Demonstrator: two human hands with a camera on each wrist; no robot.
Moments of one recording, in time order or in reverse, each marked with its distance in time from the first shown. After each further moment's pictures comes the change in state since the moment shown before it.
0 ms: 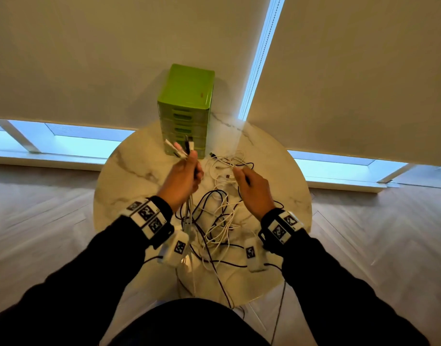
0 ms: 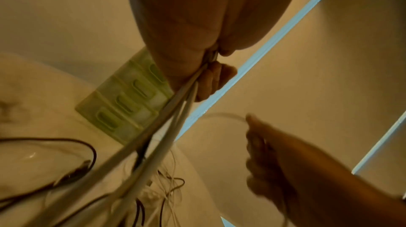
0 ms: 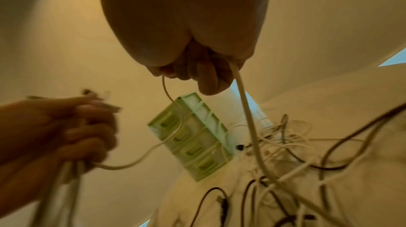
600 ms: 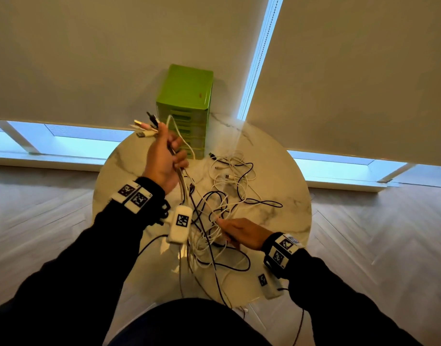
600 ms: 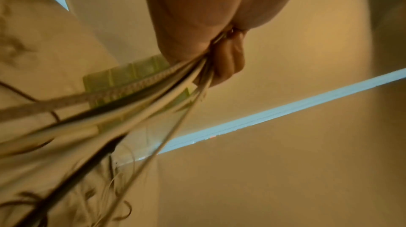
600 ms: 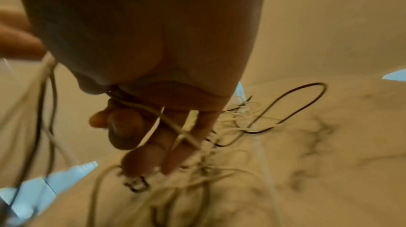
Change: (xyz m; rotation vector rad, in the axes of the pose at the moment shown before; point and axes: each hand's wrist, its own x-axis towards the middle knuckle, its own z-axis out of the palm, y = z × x) left_hand 0.025 0.034 -0.019 -0.699 0.132 0.031; right_hand -0.055 0.039 0.013 0.009 -0.804 0.115
